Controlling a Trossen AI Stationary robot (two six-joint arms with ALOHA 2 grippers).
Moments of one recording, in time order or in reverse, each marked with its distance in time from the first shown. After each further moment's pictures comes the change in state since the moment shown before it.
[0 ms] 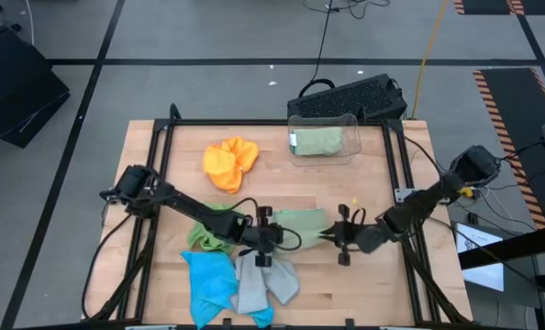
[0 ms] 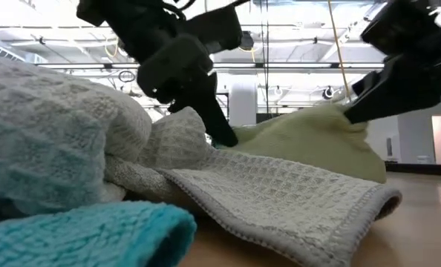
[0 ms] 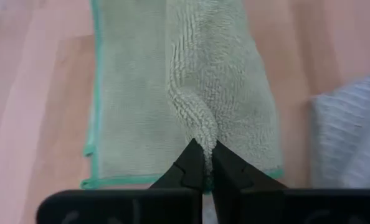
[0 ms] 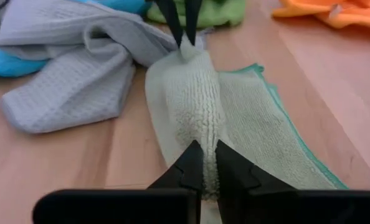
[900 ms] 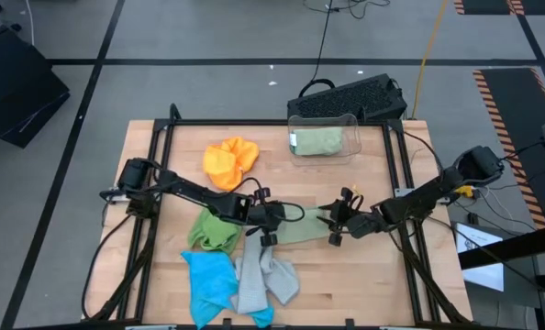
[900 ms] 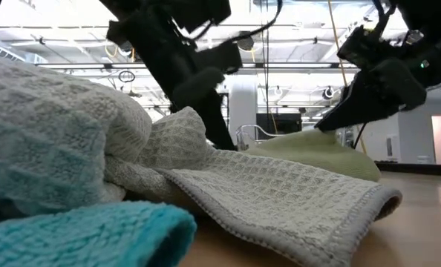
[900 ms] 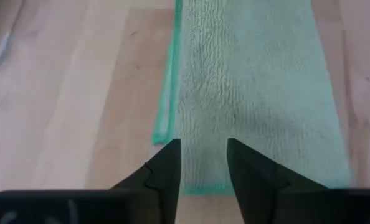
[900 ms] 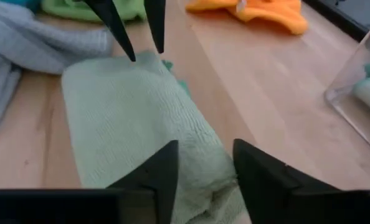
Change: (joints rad) left arm 0.142 -0.029 -0.024 -0.028 0.034 -0.038; right arm -0.151 -0.043 0.000 -0.099 0.107 -0.027
